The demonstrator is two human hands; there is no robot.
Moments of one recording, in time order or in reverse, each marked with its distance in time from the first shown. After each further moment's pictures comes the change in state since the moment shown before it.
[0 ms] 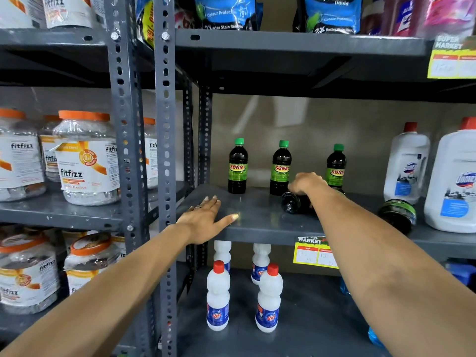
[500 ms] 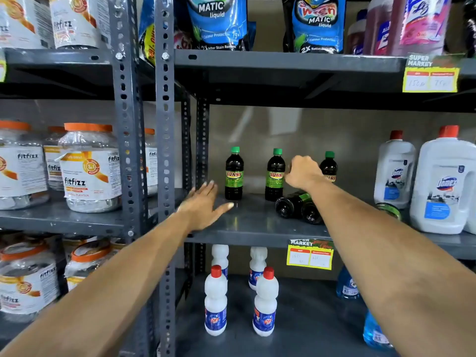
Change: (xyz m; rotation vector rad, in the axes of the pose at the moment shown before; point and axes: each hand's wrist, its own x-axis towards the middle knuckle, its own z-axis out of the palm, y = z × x) left_hand 0.018 0.002 -0.028 0.069 0.237 0.049; right_hand -0.024 0.001 -0.039 0.144 0.308 -0.223
